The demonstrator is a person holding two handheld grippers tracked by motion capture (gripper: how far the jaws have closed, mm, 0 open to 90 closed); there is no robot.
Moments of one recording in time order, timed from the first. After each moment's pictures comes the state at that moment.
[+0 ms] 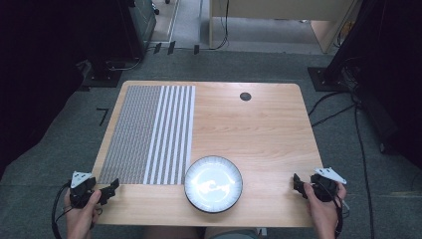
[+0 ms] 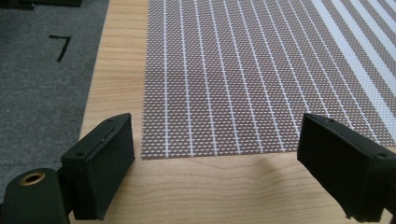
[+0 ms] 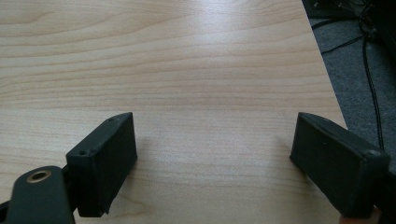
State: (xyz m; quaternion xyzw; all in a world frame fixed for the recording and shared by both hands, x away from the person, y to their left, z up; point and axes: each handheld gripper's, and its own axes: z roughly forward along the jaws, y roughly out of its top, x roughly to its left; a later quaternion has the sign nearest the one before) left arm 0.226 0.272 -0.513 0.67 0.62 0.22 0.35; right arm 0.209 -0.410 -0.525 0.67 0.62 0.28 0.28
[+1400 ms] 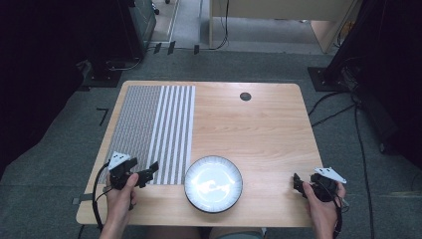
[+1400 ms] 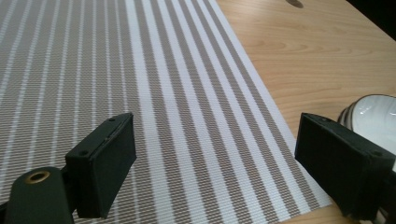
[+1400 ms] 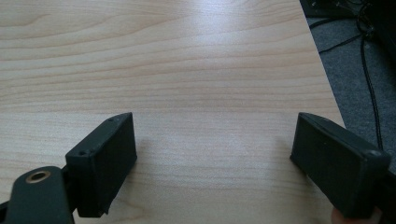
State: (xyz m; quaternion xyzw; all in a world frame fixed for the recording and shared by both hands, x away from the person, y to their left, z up) left arm 0.258 0.154 -0.471 0.68 0.56 0.16 0.44; right arm 0.210 -0.410 -0.525 0.68 0.62 0.28 0.28
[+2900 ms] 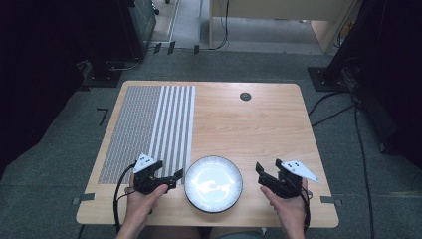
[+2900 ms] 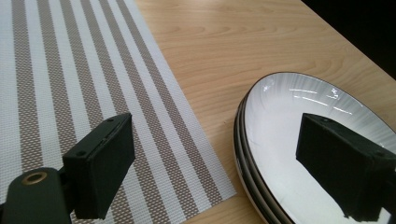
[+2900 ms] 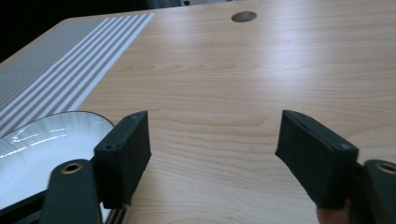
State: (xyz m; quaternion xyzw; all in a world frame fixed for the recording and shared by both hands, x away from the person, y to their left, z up) left arm 0.245 0.094 -0.463 0.73 0.49 0.11 0.46; right arm 0.205 -0.290 -0.454 0.59 0.62 0.45 0.25
